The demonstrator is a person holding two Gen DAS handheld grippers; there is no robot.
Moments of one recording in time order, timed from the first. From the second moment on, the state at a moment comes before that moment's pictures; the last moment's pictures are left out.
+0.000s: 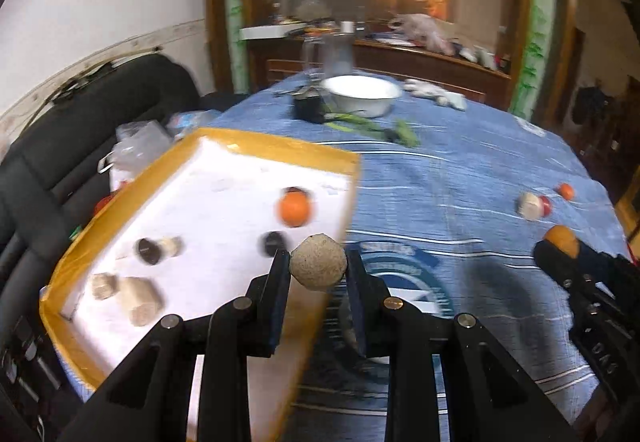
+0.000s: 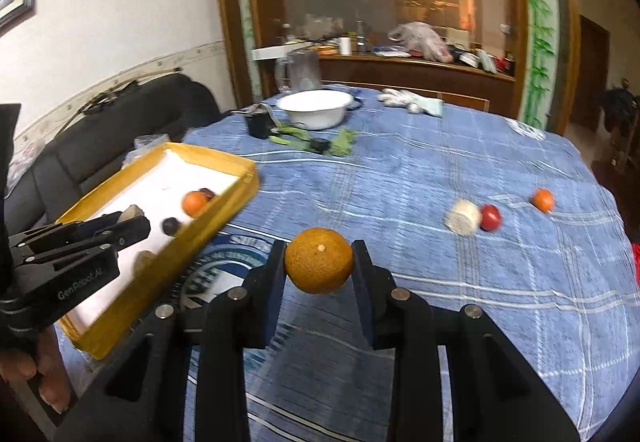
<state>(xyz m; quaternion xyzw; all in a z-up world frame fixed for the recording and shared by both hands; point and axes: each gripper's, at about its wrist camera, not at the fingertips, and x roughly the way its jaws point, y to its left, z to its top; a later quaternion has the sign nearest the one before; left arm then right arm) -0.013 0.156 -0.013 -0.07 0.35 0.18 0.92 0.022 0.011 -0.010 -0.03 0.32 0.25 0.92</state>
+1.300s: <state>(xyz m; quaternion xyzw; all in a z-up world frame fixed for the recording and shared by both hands) -0.010 0.293 -0.039 -0.14 0.40 0.29 0.86 0.077 0.206 -0.022 -0.12 0.37 0.39 0.83</state>
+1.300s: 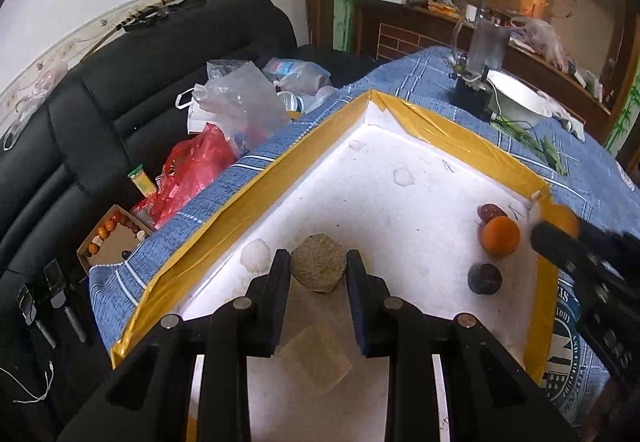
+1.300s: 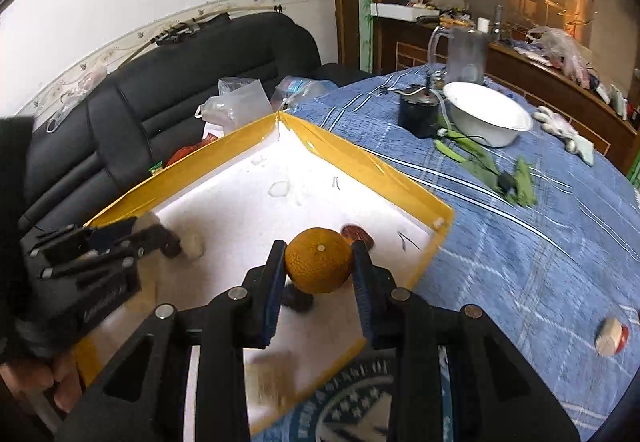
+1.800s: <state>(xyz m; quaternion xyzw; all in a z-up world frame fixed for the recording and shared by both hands) 0.001 0.297 -0.046 -0.14 0.43 0.27 0.85 0.124 0.256 -0.051 -0.14 0.42 0.38 0.81</state>
